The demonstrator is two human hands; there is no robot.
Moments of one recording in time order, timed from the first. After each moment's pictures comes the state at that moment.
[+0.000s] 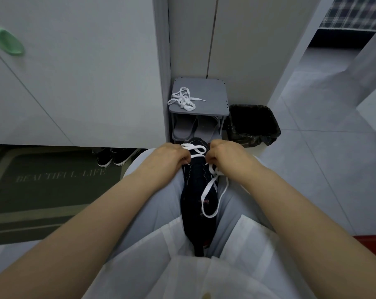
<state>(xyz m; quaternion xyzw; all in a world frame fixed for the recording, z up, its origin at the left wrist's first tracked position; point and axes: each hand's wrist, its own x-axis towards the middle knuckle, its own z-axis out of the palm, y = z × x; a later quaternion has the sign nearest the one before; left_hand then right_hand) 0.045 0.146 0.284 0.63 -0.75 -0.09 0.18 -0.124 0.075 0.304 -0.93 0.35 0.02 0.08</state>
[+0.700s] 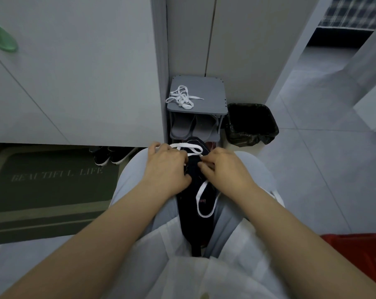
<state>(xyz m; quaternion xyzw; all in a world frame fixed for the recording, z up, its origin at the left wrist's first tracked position) 0.020 0.156 0.280 0.75 -0.66 0.02 0.07 -0.124 0.106 0.286 -0.86 0.46 -0.11 0.18</state>
